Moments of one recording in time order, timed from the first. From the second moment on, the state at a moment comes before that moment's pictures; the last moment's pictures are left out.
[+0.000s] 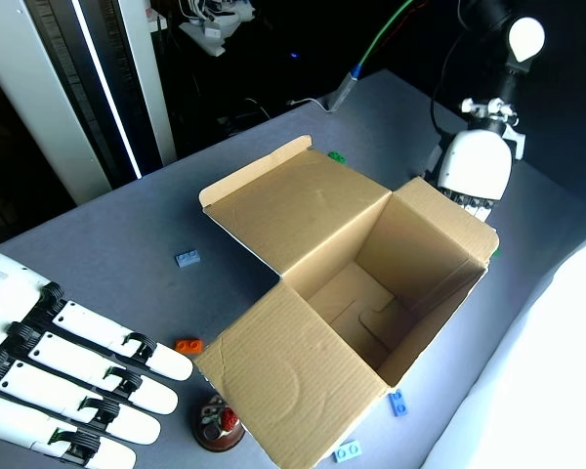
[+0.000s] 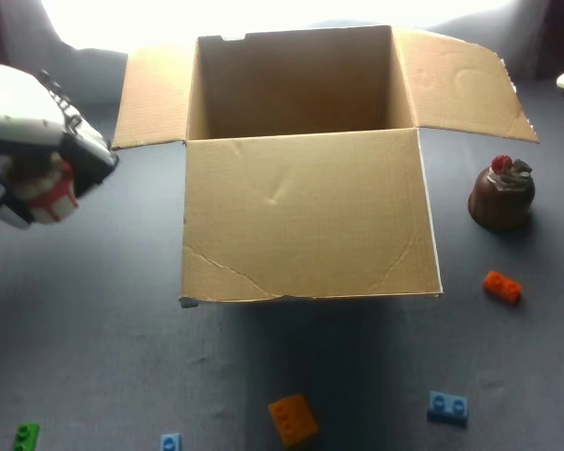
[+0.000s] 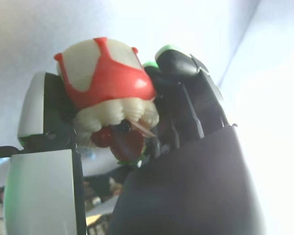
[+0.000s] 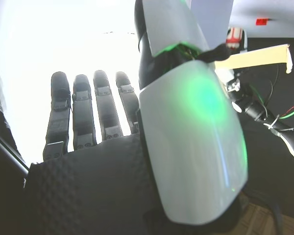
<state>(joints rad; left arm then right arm) 0.29 -1.17 1.95 1.77 -0.94 -0.48 -0.34 -0.55 0.87 -0.04 0.37 -1.01</state>
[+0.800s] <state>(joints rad) -0.08 -1.11 1.93 2.03 -0.99 -0.55 -0.34 -0.55 0.87 -0.04 0.37 -1.01</state>
